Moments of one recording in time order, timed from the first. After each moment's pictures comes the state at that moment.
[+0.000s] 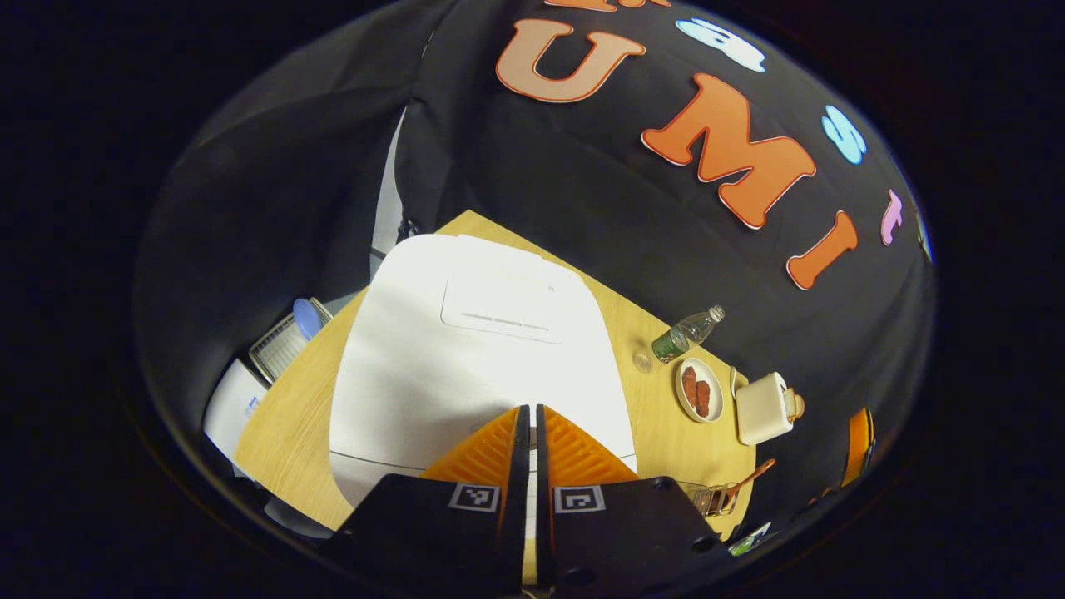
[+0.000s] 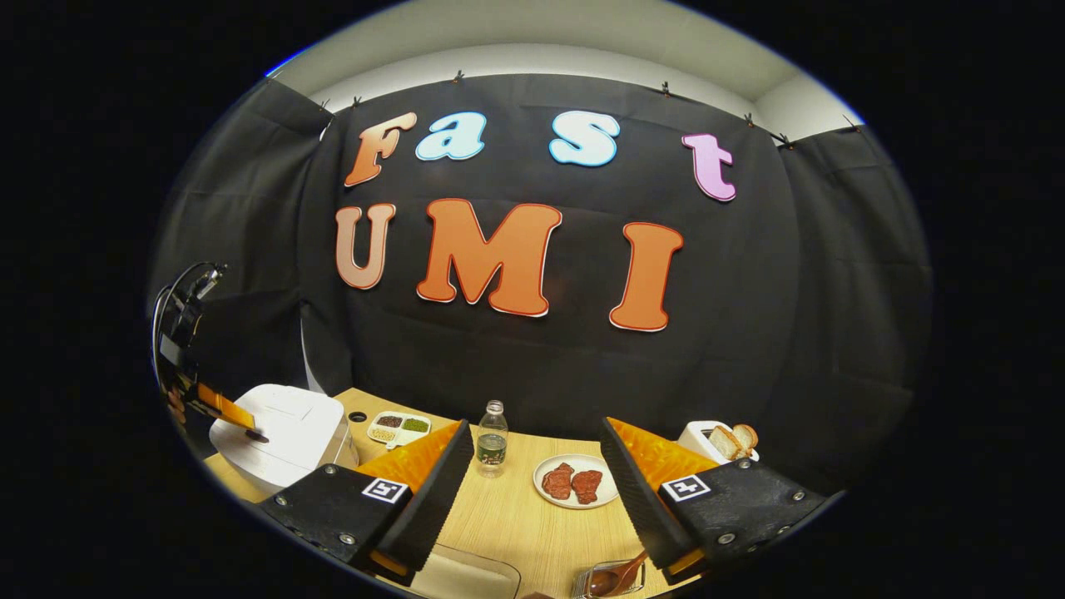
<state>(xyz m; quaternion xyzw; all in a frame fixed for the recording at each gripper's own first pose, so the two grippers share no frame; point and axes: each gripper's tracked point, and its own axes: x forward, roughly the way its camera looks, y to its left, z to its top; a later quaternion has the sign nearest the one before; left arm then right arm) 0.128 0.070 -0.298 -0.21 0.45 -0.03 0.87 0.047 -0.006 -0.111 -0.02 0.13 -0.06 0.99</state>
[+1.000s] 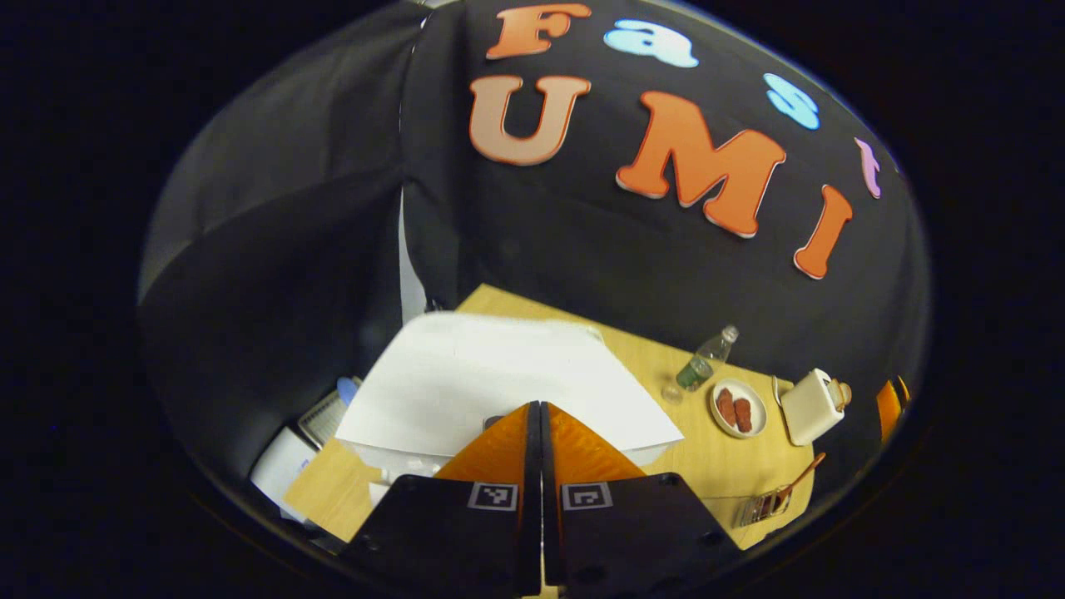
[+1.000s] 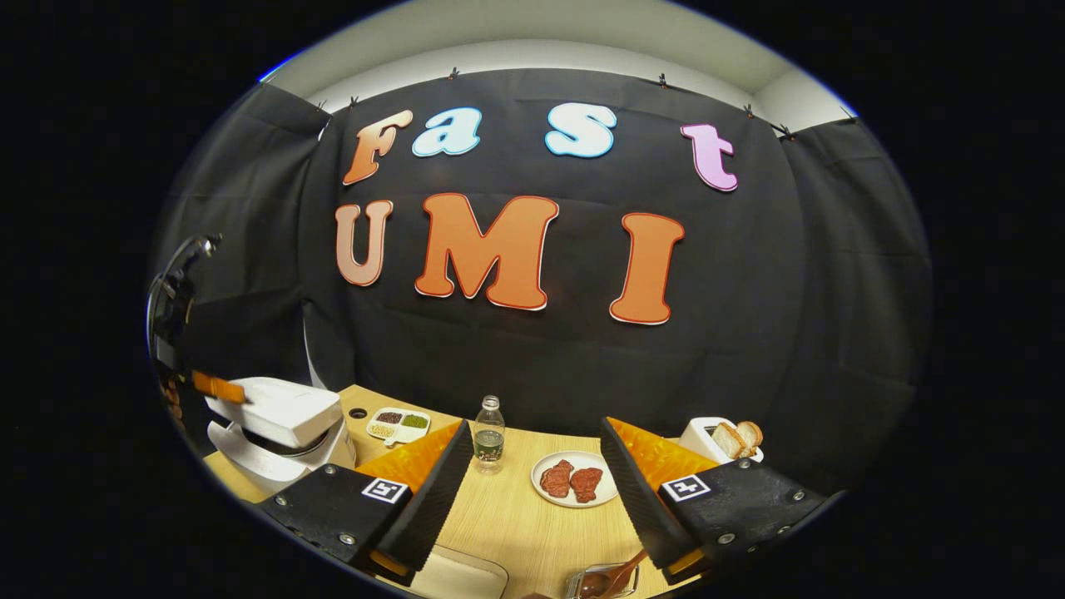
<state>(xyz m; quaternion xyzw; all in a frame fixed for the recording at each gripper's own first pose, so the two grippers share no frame) 0.151 0.091 -0.209 -0.06 0.28 0.05 0.96 0.050 -0.017 -0.118 -0.01 0.14 -0.05 0.99</state>
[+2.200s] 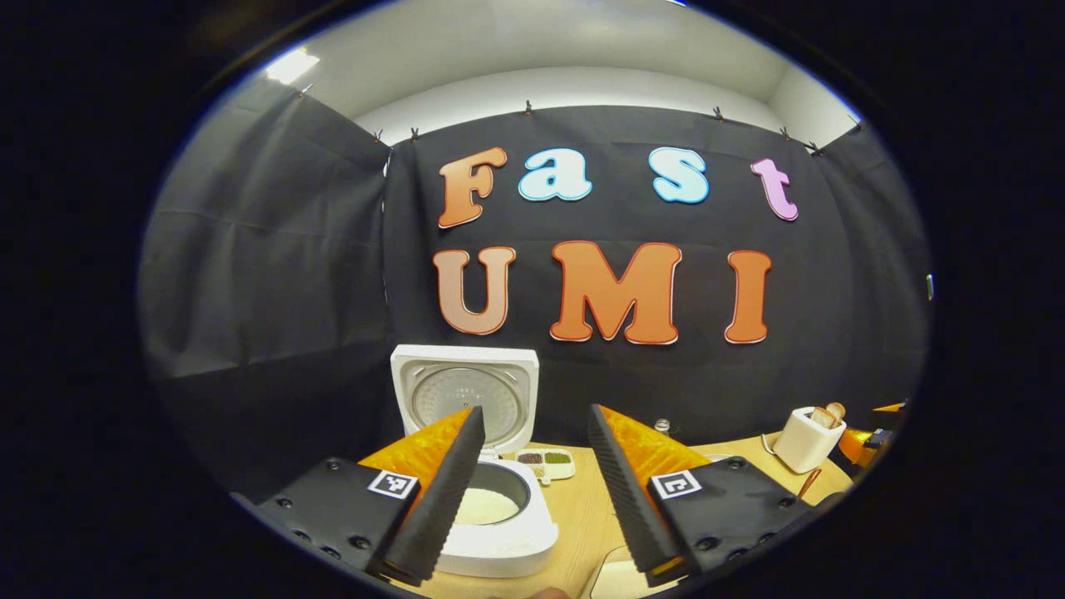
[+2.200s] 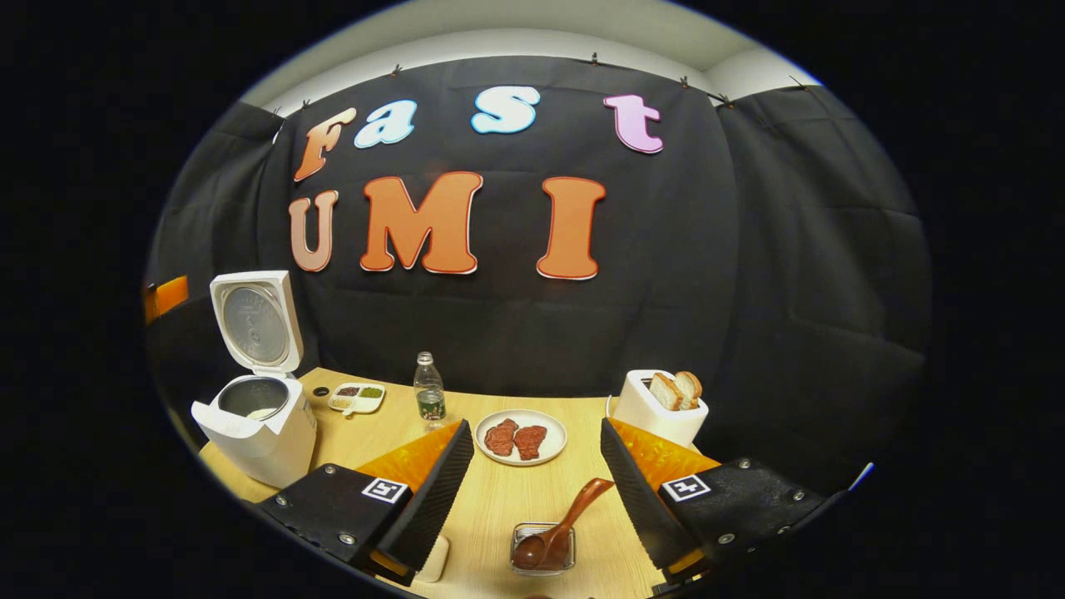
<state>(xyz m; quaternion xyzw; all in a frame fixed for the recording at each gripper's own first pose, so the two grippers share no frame) 0.062 -0.033 -0.093 0.01 0.04 0.02 1.00 -0.030 -0.119 -0.169 0.03 0.18 -0.12 0.98</state>
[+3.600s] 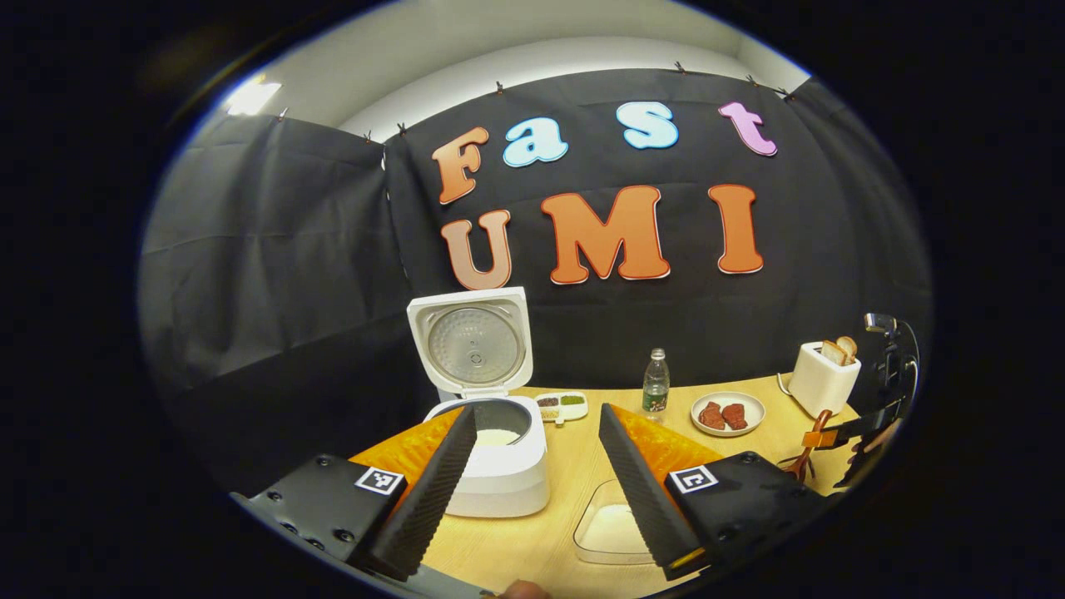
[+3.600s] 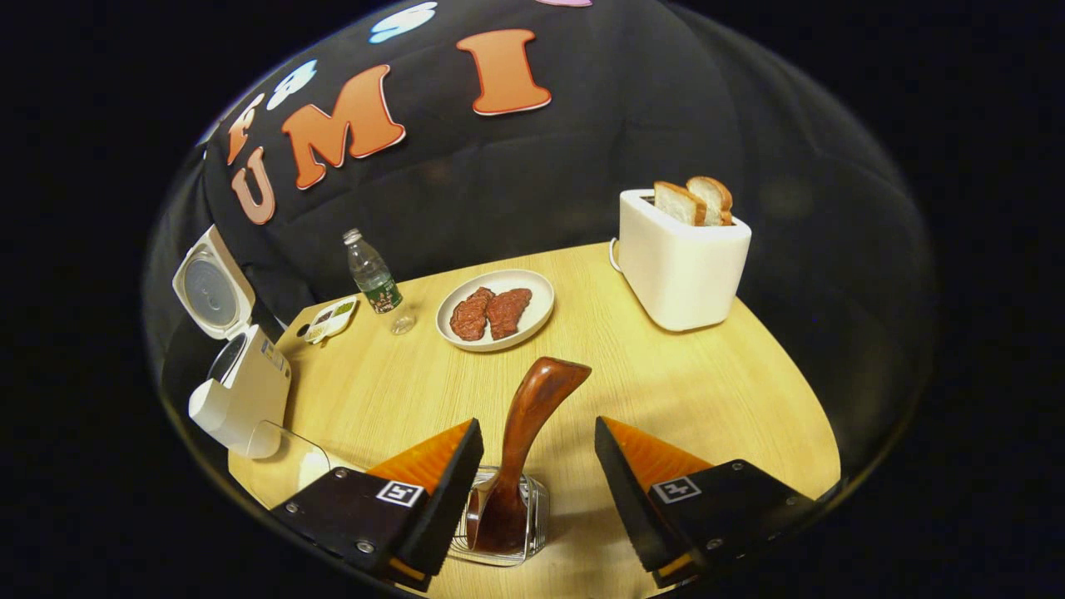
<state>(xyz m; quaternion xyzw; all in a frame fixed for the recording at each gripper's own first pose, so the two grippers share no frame) -0.029 -0.079 -0.143 0.08 0.12 0.08 0.99 -0.028 -0.155 -0.381 0.18 0.42 -0.09 0.89</state>
